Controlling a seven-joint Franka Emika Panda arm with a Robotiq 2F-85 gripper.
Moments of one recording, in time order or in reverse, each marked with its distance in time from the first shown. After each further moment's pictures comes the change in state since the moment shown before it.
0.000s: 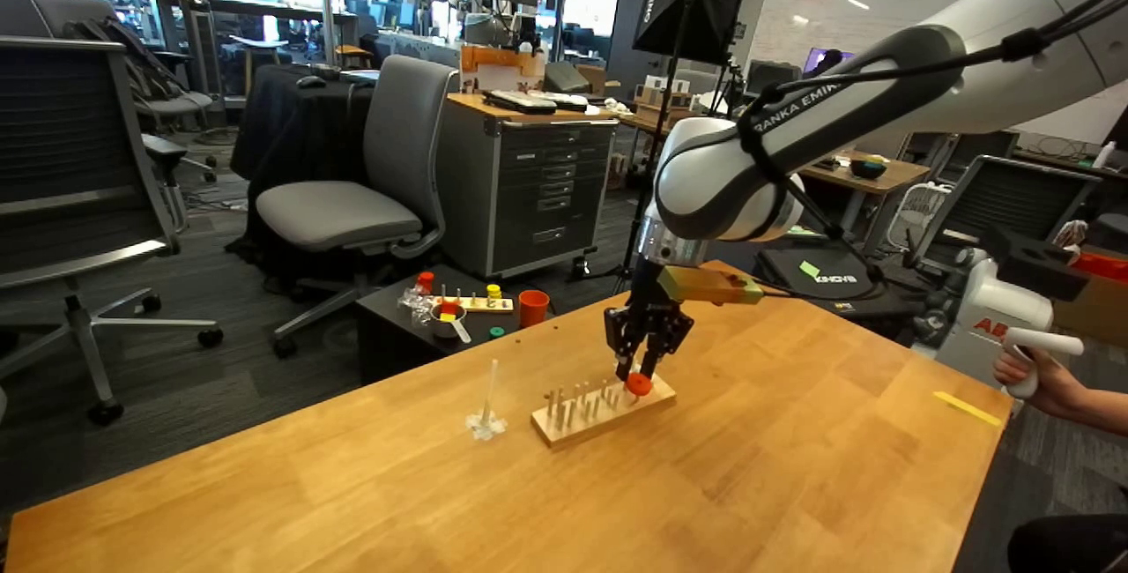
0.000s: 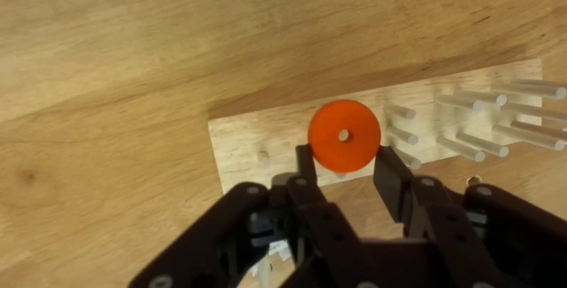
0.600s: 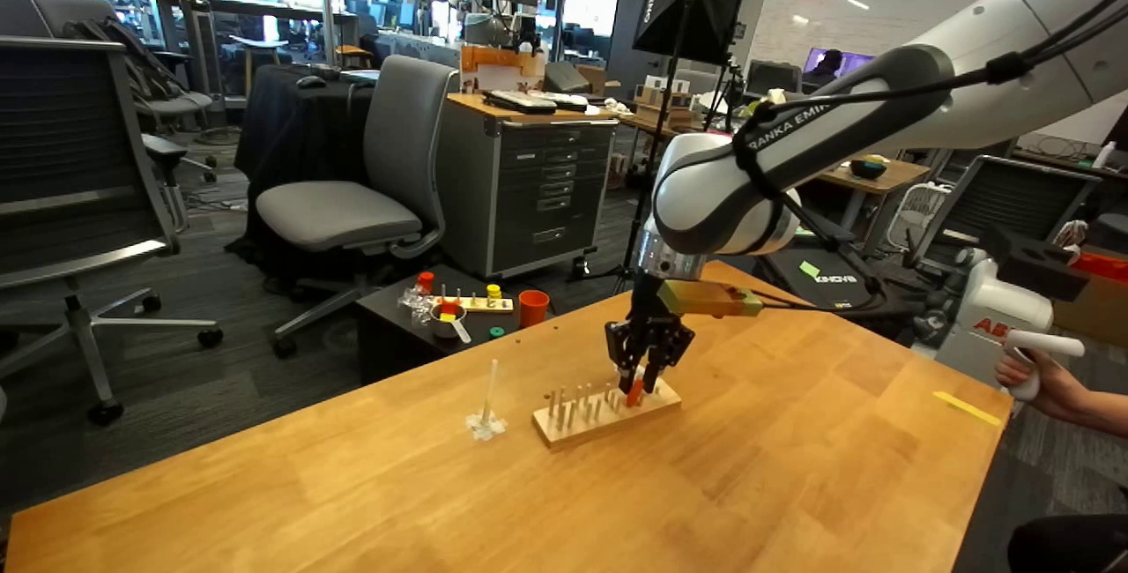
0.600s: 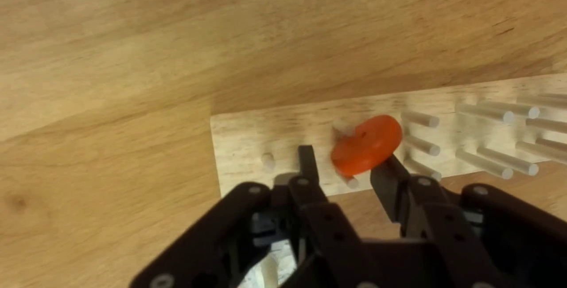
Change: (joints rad) arm 0.000 0.029 0.000 0.008 0.000 -0.004 0.000
